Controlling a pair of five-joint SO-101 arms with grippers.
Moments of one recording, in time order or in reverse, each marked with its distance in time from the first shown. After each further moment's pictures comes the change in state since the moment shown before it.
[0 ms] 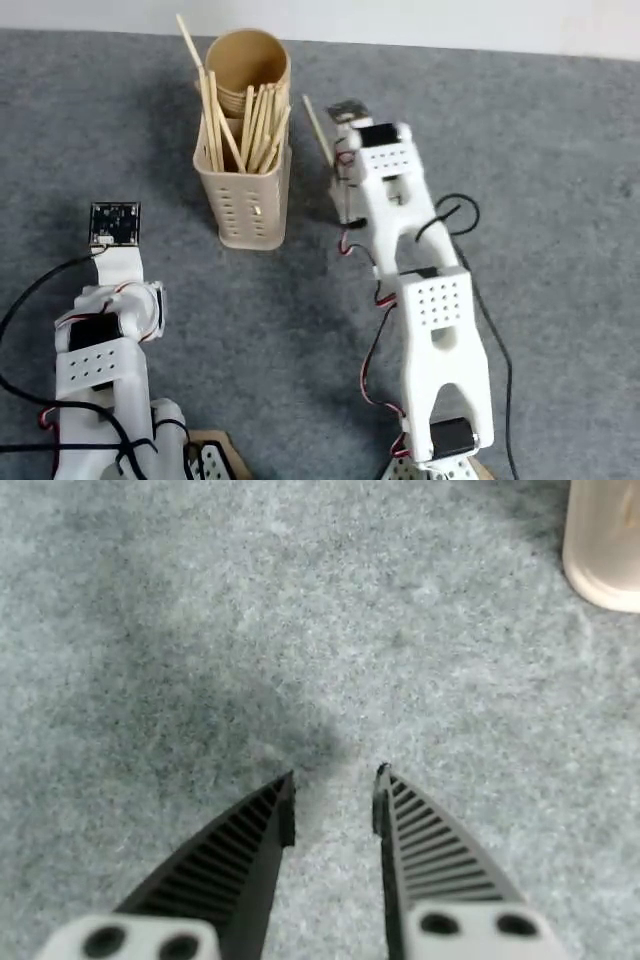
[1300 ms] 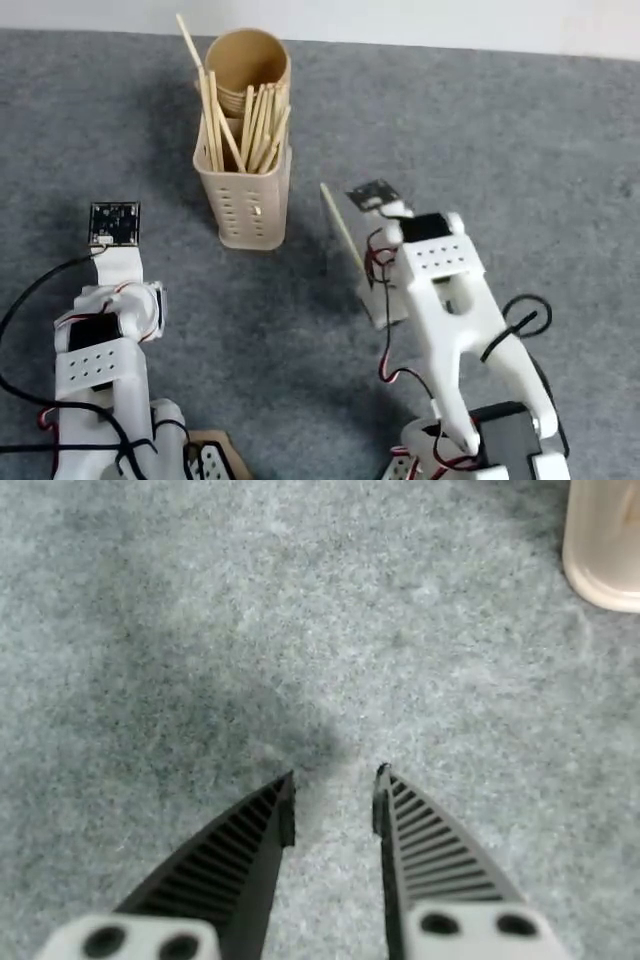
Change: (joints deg) left arm 0.0 0.0 0.0 0.0 0.0; right arm -3.5 -68.0 79.7 -9.1 4.3
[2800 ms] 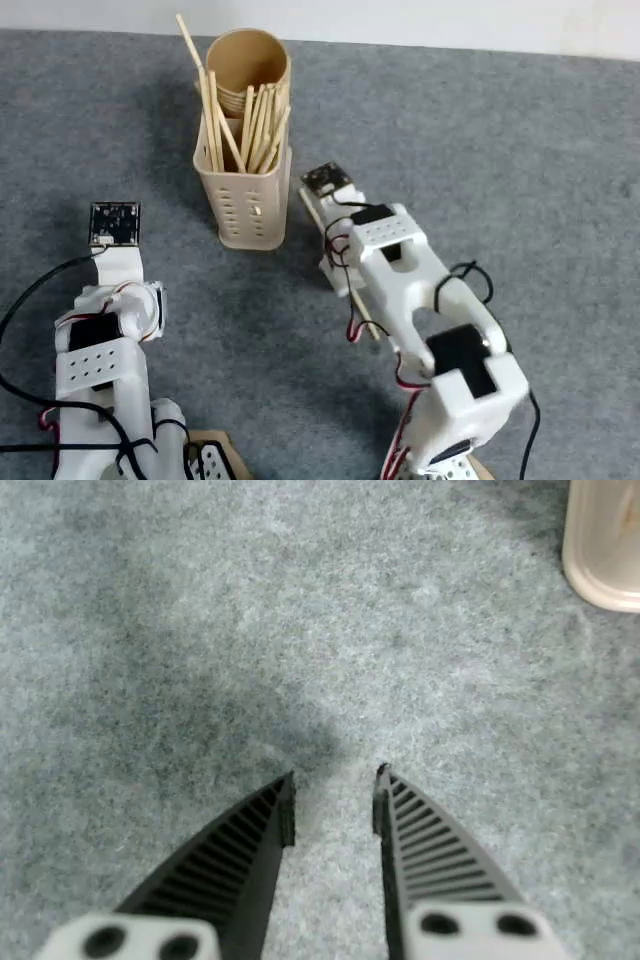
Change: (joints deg) left arm 0.0 0.0 0.0 0.0 0.0; right arm -6.0 23.3 -5.6 -25.8 0.4
